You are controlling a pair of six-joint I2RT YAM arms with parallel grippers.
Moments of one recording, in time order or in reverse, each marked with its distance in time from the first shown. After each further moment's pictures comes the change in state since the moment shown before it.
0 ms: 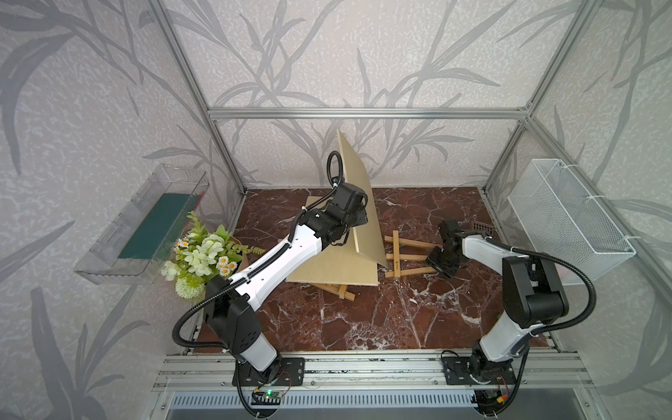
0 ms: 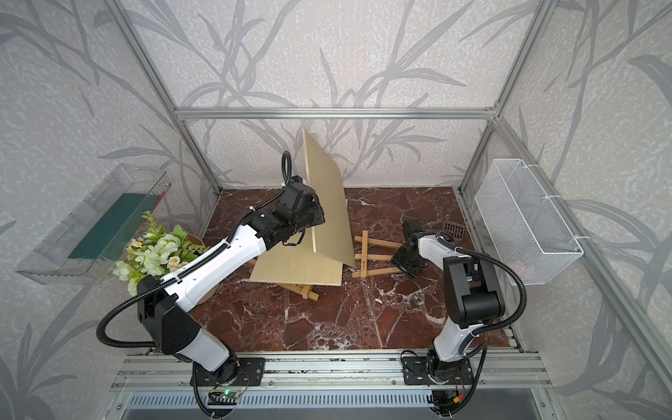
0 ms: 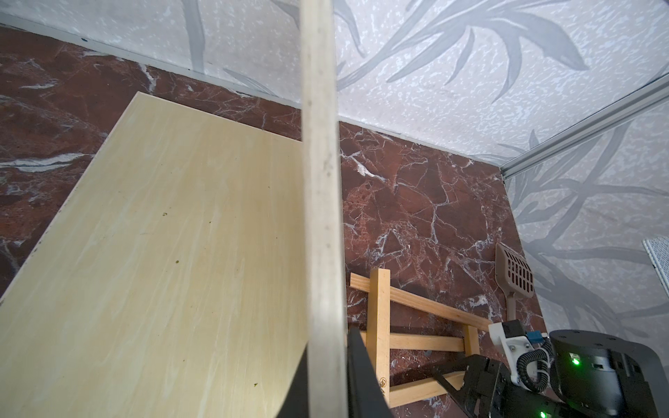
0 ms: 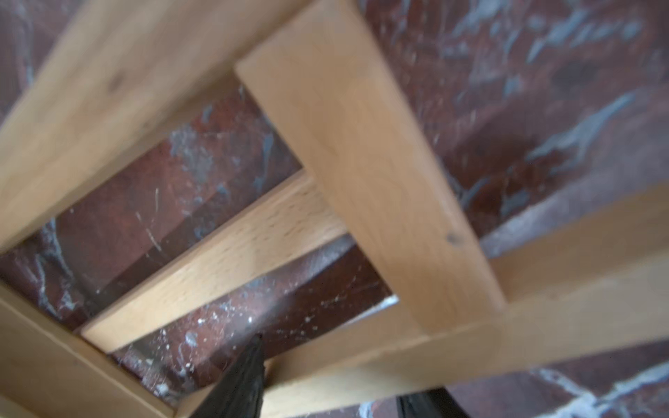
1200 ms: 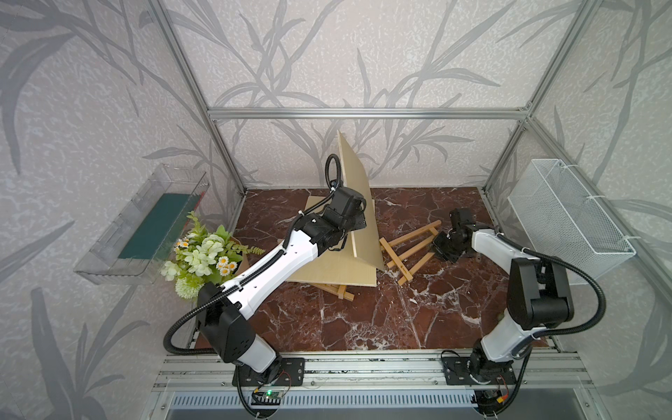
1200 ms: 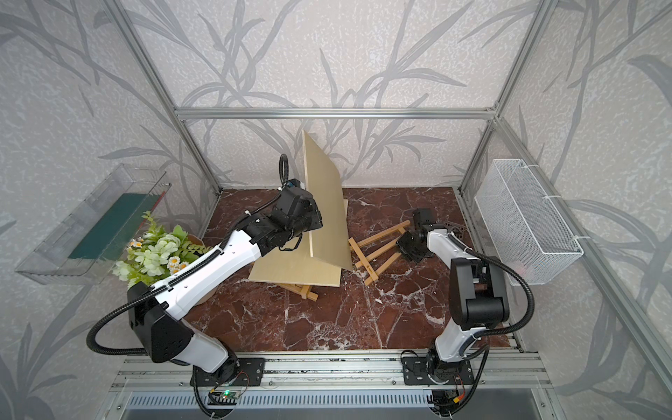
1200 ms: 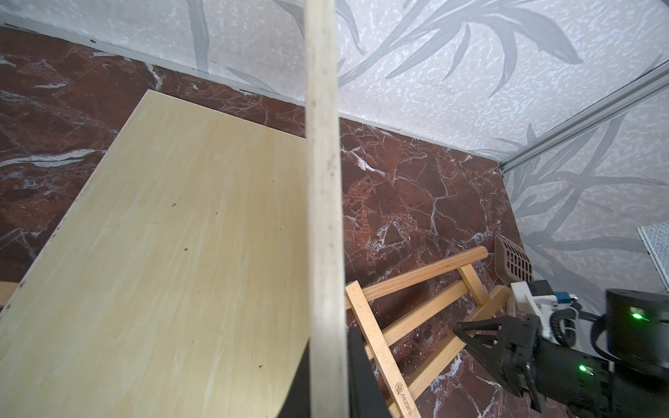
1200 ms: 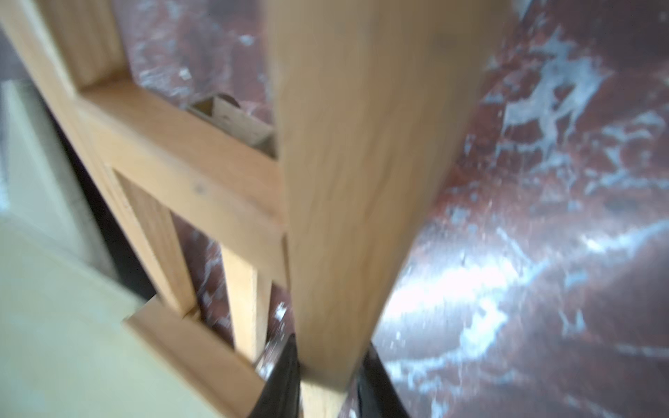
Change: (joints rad) left arm -0.016 -0.062 -0.052 0.000 -0.008 0.003; right arm -0.083 -0.091 0.063 0.045 -0.212 -0.029
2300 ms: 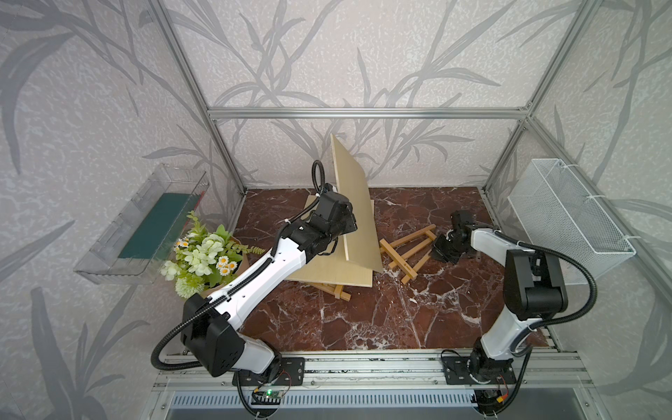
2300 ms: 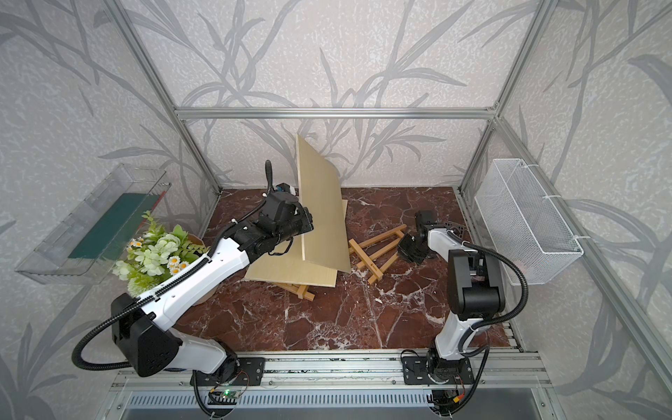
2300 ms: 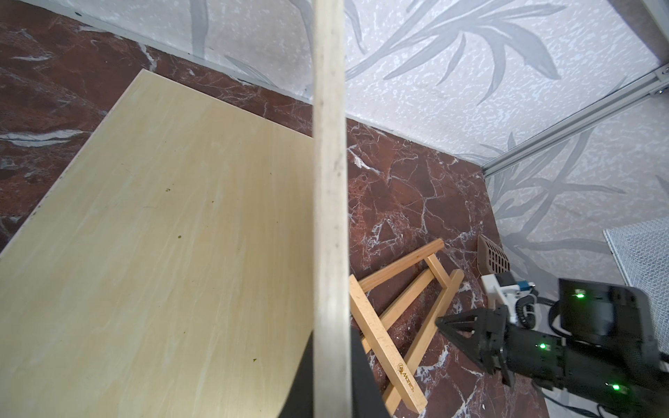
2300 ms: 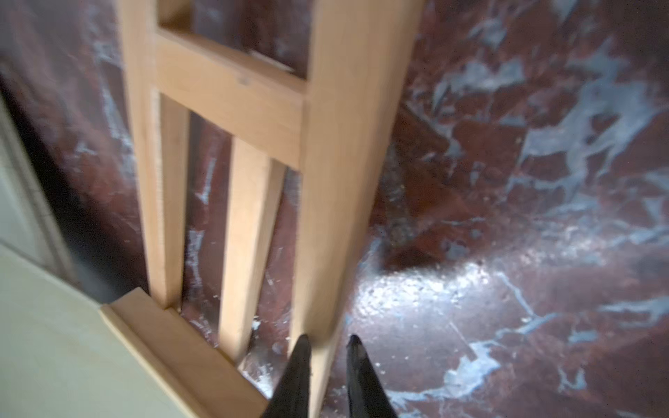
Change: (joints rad) left arm 0.063 -0.104 -0.145 0.093 0.104 -0.019; right arm -0.026 0.145 0.008 0.040 0.003 -0.092
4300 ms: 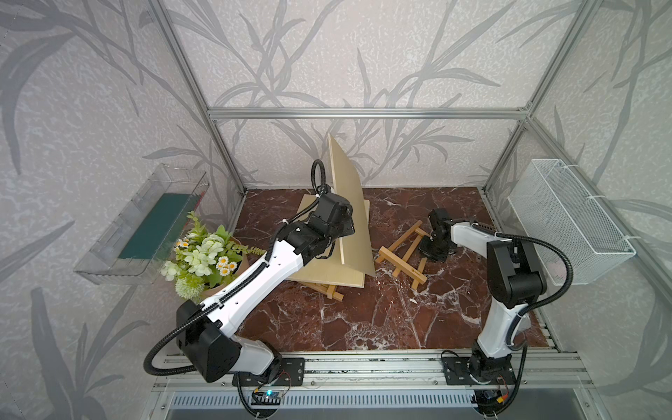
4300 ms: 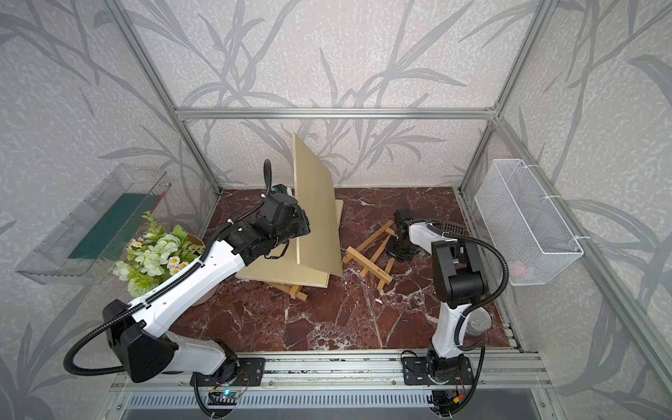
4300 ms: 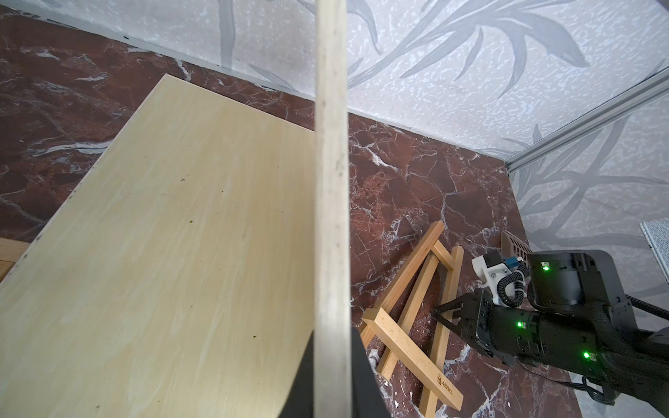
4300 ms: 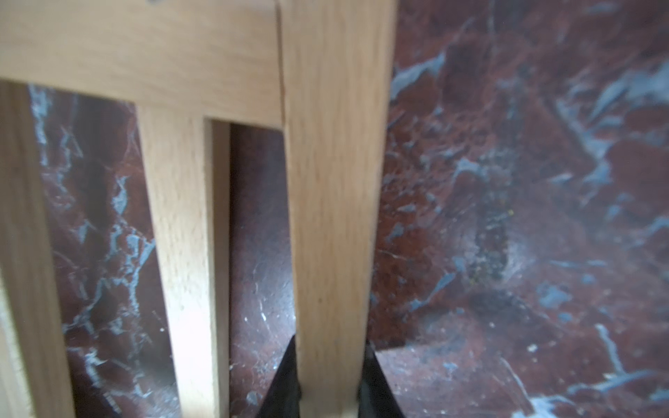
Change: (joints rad) left arm -0.013 -0.031 0.033 -0.112 -0.082 0.027; right arm 0.114 0.100 0.106 -0.061 0.127 -0.043
